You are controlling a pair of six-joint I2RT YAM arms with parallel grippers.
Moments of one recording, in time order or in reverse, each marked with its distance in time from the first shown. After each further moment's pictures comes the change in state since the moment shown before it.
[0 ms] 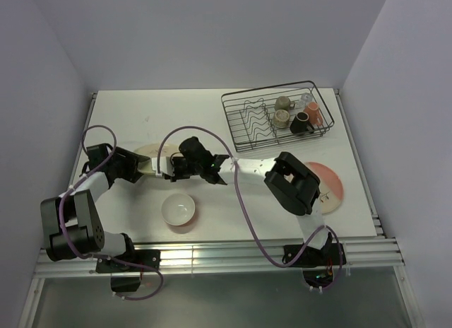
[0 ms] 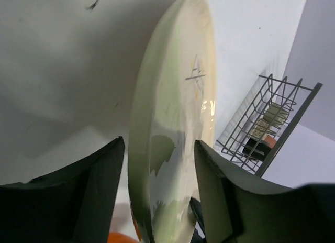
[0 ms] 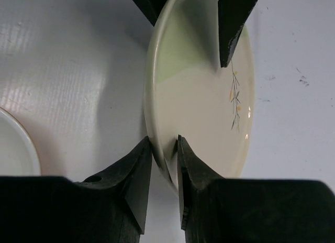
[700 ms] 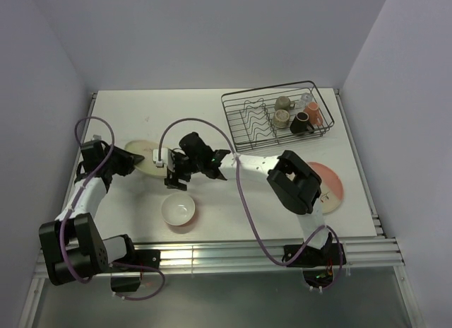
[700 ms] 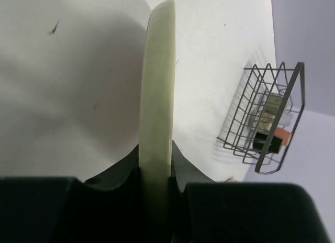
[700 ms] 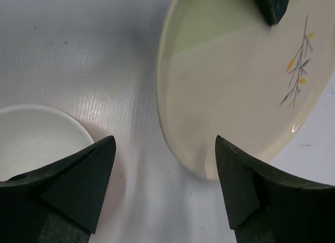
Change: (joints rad) left arm -0.002 -0.171 -0.004 -0.004 -0.028 0.100; right arm -0.021 -0.008 0.048 -0.109 -0.142 0.242
